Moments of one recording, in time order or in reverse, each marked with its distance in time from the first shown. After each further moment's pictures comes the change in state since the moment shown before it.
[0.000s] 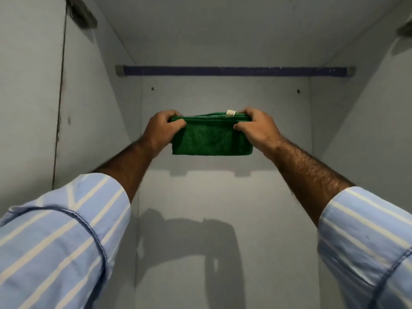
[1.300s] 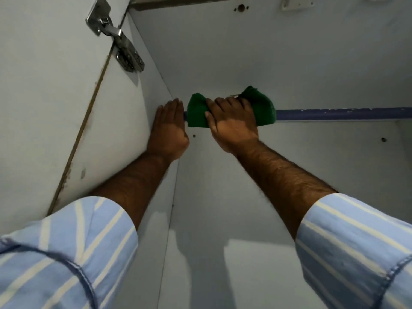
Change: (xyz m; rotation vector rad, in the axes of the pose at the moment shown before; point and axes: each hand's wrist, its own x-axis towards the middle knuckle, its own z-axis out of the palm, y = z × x) left_hand 0.159 -0.056 -0.090 1.050 0.453 0.506; right_hand 0.171 -0.097 0.160 -0.812 0.301 -0.718
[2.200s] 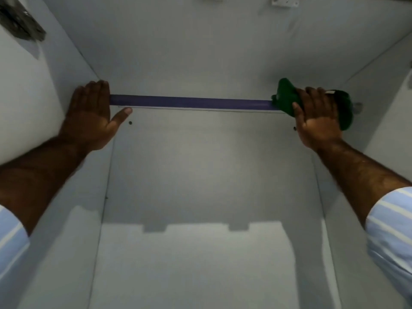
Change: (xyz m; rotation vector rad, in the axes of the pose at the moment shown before) left_hand 0.003 -0.006 0.012 0.072 0.167 0.099; right_hand -0.146 0.304 -0.065 -0.147 0.050 0.426
